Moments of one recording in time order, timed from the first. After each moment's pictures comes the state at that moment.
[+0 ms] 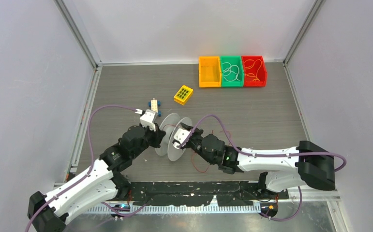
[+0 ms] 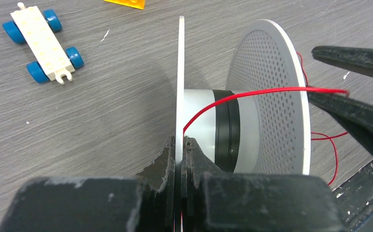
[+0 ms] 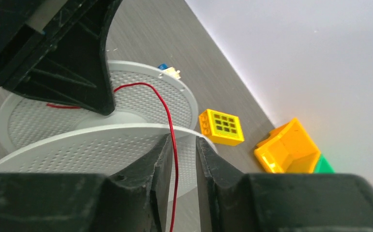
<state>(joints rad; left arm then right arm) -0.77 0.71 0.49 -0.16 -0.17 -0.32 1.26 1.31 0.66 0.63 0.47 -0.58</state>
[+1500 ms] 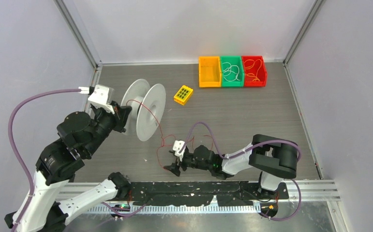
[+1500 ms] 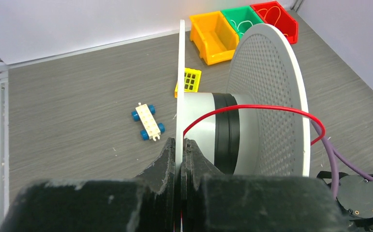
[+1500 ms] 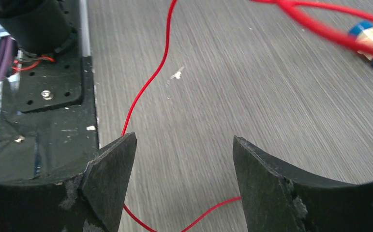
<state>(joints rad) -0.77 0.72 1.35 -0.82 -0.36 -0.15 1.25 1.68 0.49 1.00 -0.02 -0.02</state>
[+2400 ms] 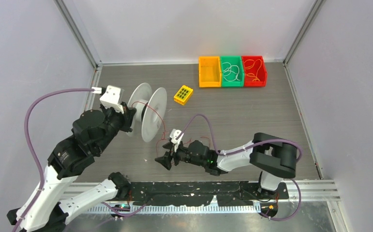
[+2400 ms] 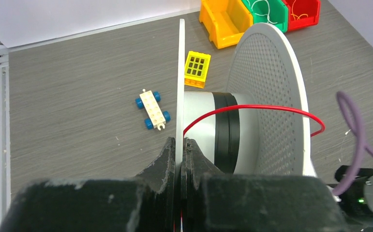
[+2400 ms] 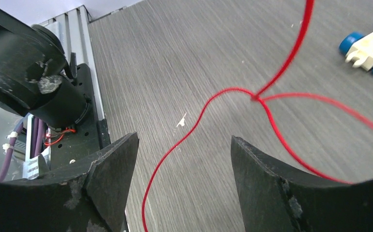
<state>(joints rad) -0.77 0.72 1.26 -0.78 -0.40 -0.14 1.25 1.66 0.62 0.92 0.03 0.19</state>
